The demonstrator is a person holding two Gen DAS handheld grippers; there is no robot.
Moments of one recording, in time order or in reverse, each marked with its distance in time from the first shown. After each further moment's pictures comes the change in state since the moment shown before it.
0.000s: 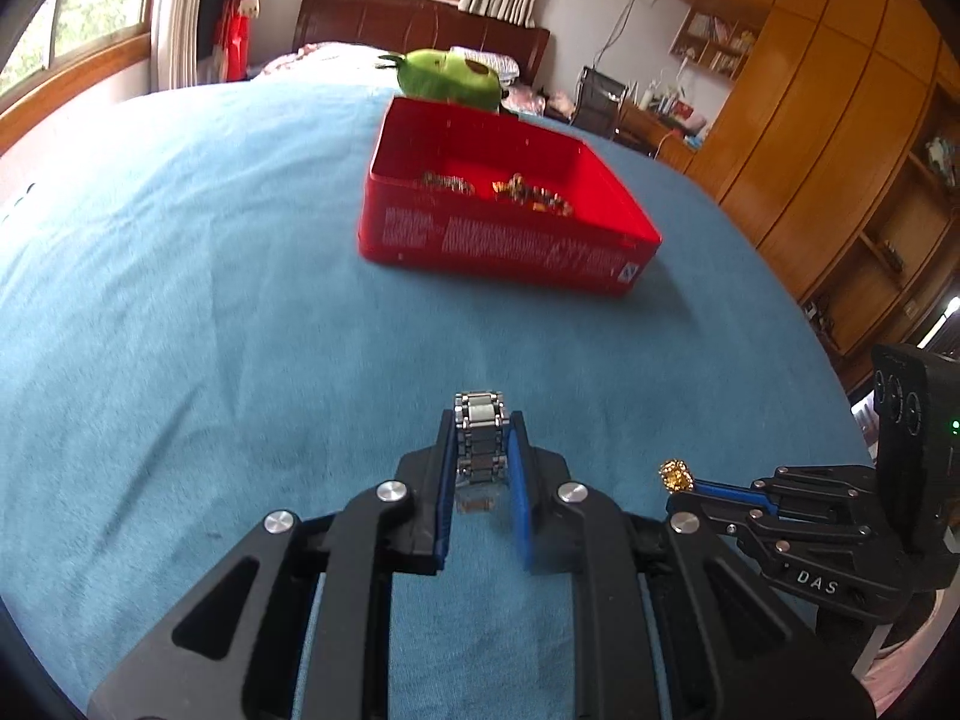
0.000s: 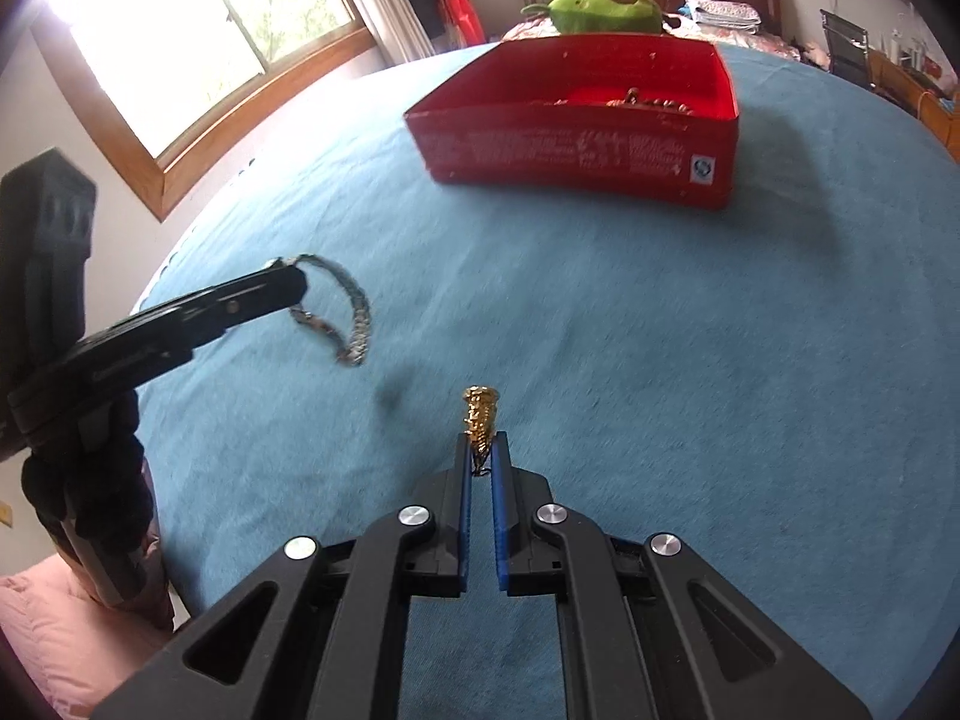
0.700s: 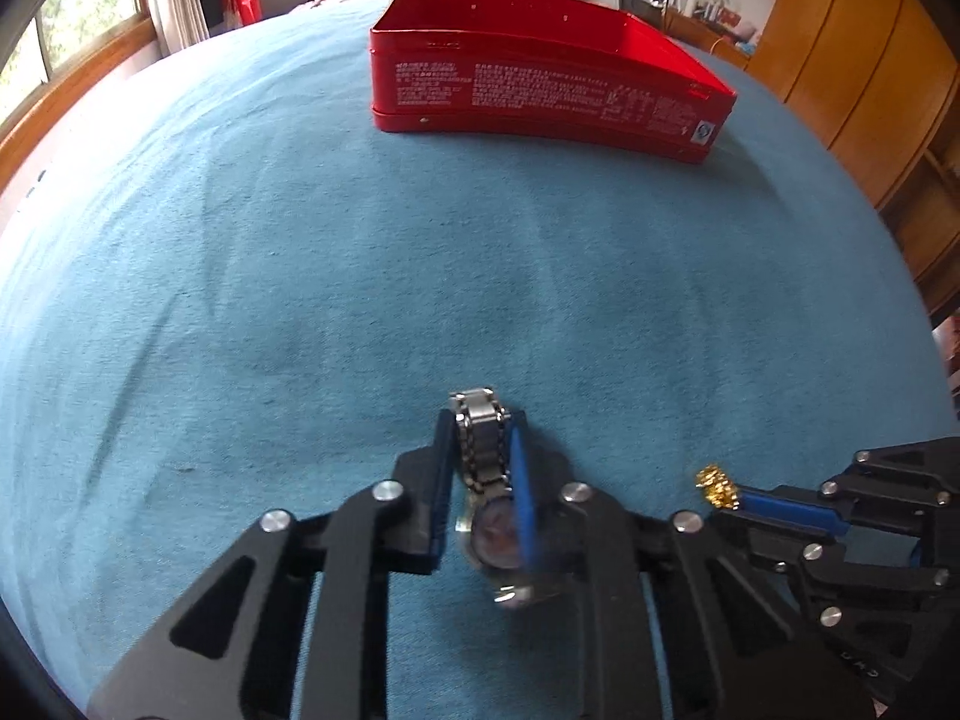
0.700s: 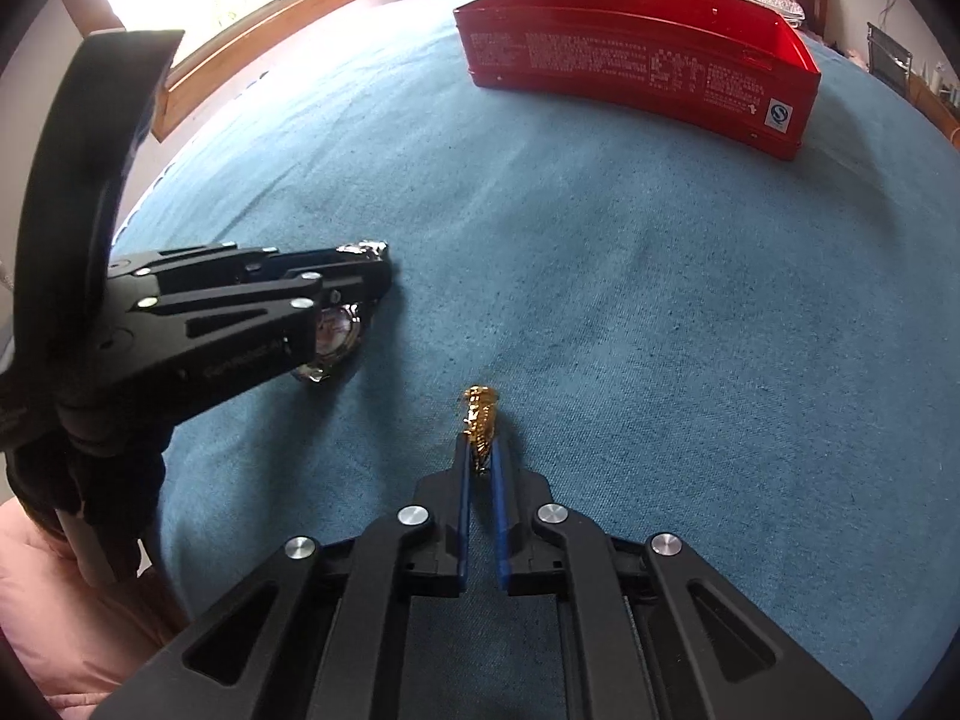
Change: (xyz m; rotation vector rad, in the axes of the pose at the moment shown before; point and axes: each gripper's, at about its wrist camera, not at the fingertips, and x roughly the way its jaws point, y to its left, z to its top) left arm 0.055 -0.007 -0.034 0.059 0.211 0.168; right arm 0.047 0.033 -0.023 -0.109 0.144 -0.031
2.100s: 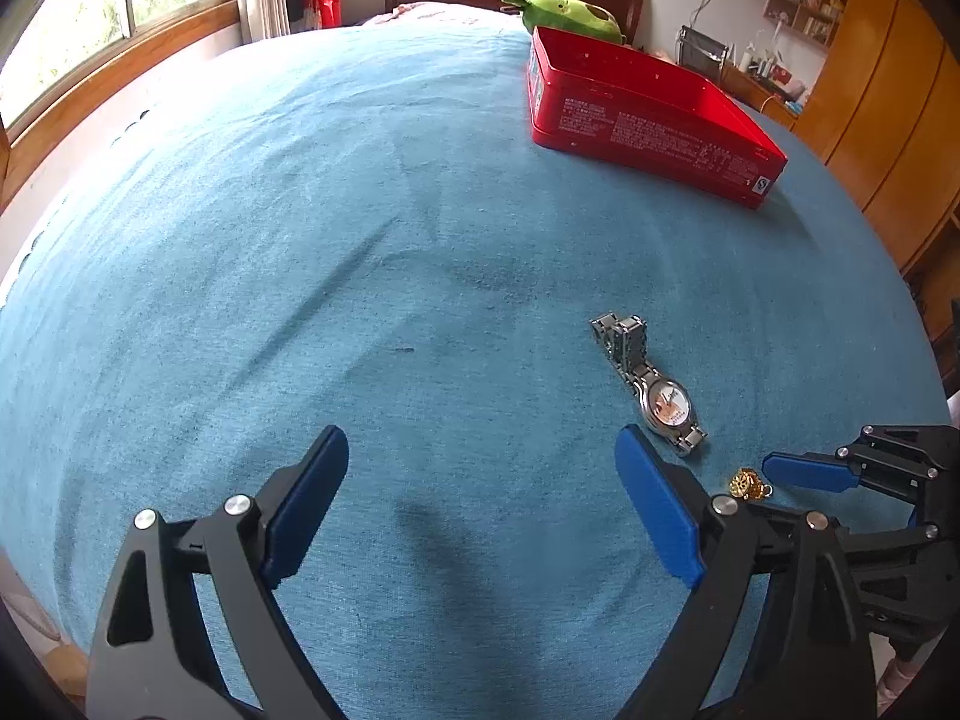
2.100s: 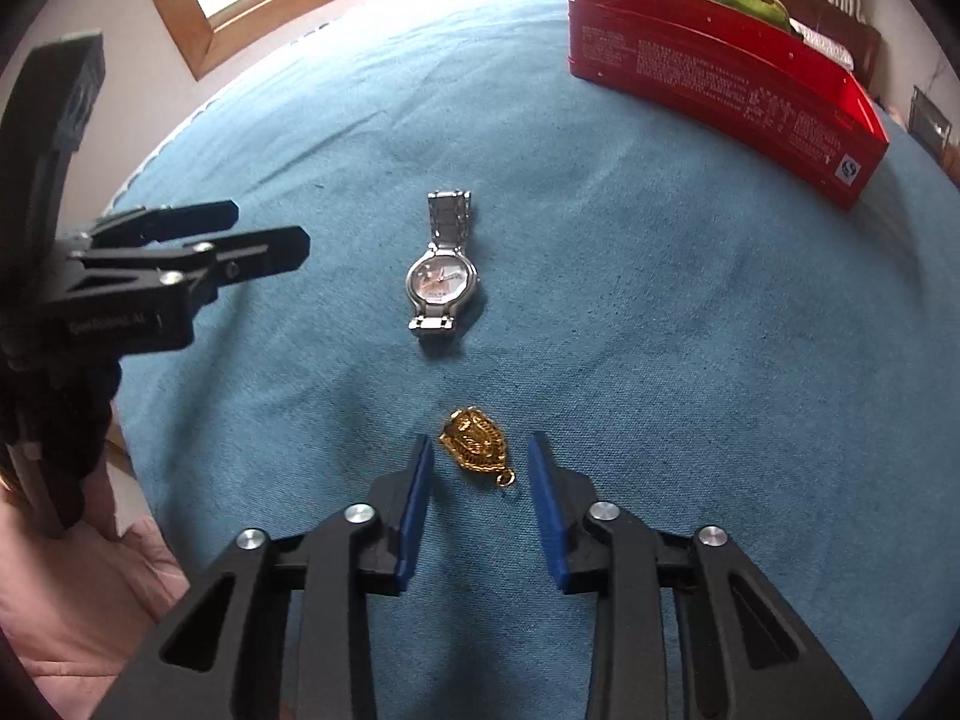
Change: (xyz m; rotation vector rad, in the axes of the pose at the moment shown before) left arm -0.067 0.068 -0.057 -0.130 -0.082 0.088; right arm 0.006 0.053 -0.011 -0.179 0.031 -0.056
